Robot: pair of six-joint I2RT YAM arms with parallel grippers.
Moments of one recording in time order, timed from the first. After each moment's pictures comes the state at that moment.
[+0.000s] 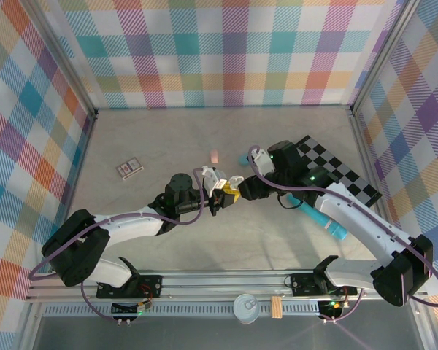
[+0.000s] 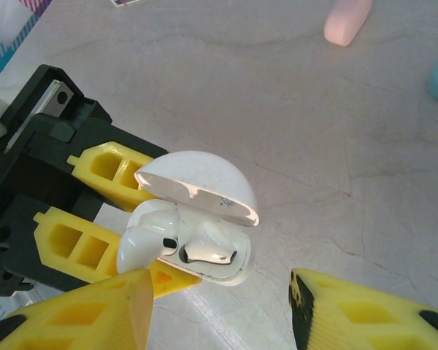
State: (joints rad) left arm -0.74 1.41 0.59 0.66 0.47 -0.11; right arm 0.65 1.21 1.09 -0.69 -0.31 0.17
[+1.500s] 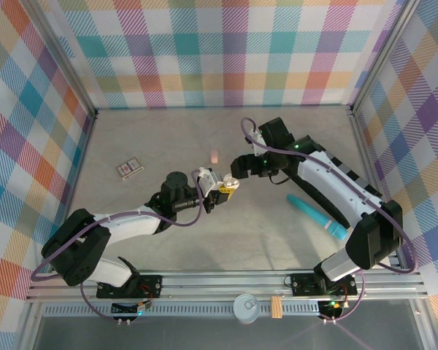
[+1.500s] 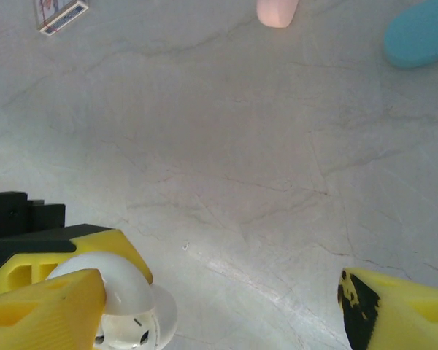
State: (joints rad) left arm -0.68 1.41 0.56 0.65 0.47 0.09; right arm 0.56 1.51 1.38 -0.86 -0.34 0.30
